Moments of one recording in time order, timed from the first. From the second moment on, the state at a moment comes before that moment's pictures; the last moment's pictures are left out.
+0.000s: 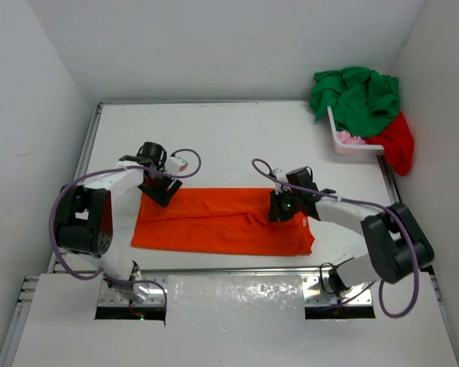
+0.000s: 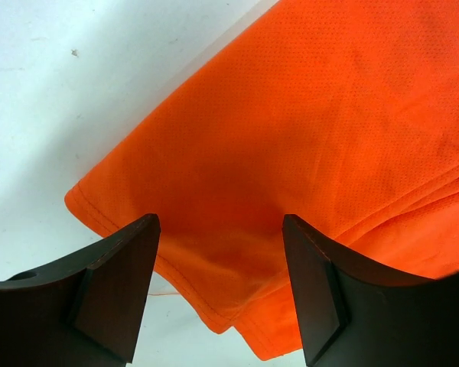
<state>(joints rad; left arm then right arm) -0.15 1.59 0.95 -0.65 0.09 0.48 0.42 1.48 0.60 -0.11 -0.38 0.11</state>
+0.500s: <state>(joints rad) -0.15 1.58 0.99 -0.67 0.11 0.49 0.54 1.27 0.42 -0.08 -0.46 0.15</state>
